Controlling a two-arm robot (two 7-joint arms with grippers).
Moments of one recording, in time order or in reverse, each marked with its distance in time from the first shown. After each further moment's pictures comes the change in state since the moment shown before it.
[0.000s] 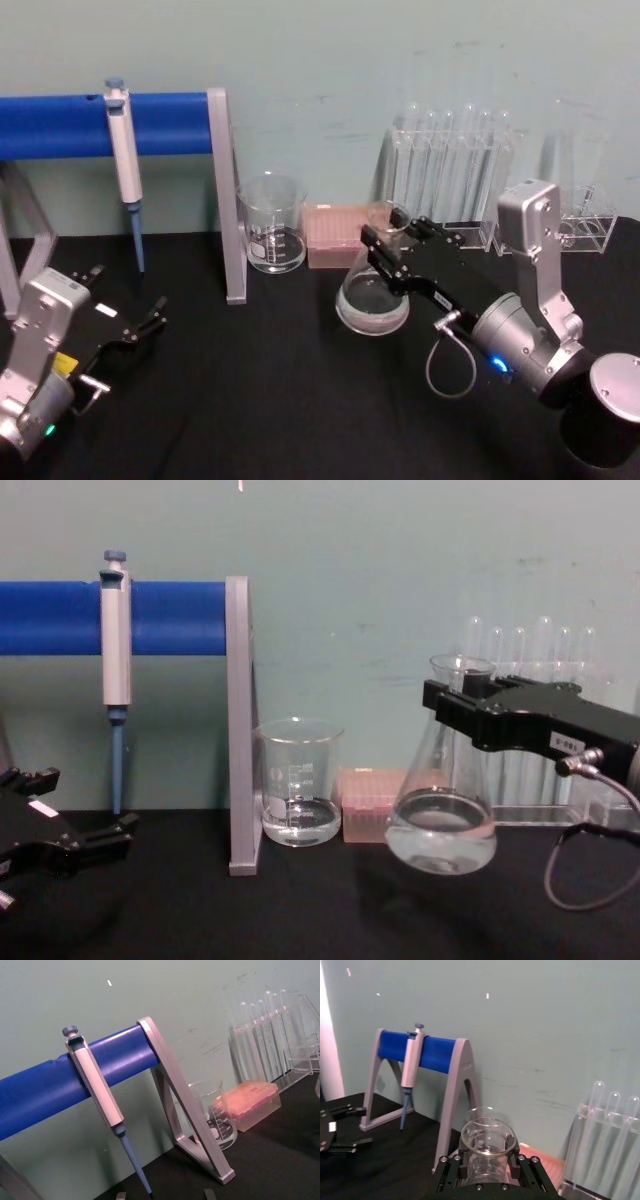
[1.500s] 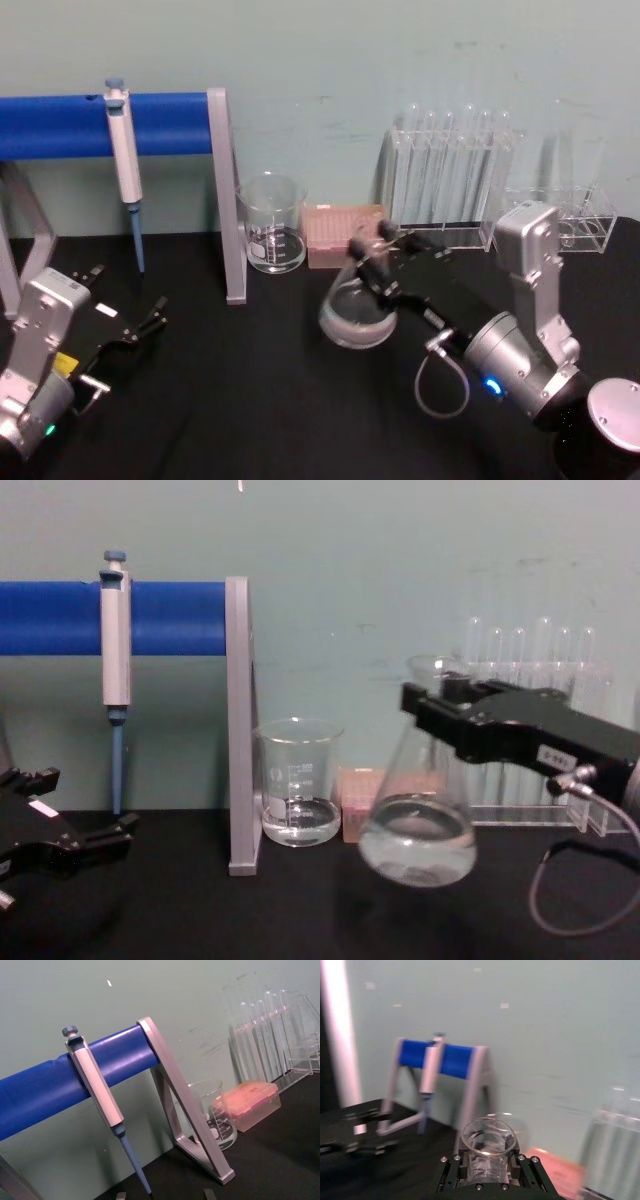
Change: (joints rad) left arm 0.000 0.000 0.000 0.000 0.000 0.000 0.000; right arm -0.050 0.021 -0.042 -0.053 0.028 -0.053 0.007
